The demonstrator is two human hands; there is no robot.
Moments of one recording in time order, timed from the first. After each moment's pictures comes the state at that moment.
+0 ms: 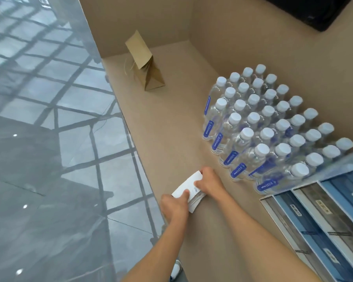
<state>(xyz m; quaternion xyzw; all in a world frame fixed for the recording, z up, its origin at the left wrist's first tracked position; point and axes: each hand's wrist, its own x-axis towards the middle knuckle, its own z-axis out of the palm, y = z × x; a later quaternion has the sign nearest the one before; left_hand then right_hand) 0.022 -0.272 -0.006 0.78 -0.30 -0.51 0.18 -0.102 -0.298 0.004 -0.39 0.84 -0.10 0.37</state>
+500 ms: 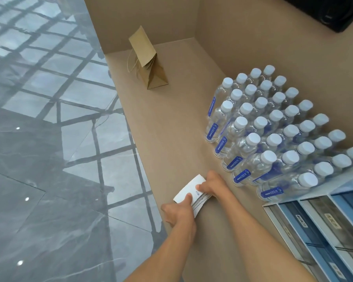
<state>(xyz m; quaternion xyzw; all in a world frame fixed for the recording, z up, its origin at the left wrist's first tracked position) 0.003 -0.272 -0.002 0.78 -0.09 -0.57 0.24 -0.117 -0.315 -0.004 -0.33 0.86 0.00 0.40</state>
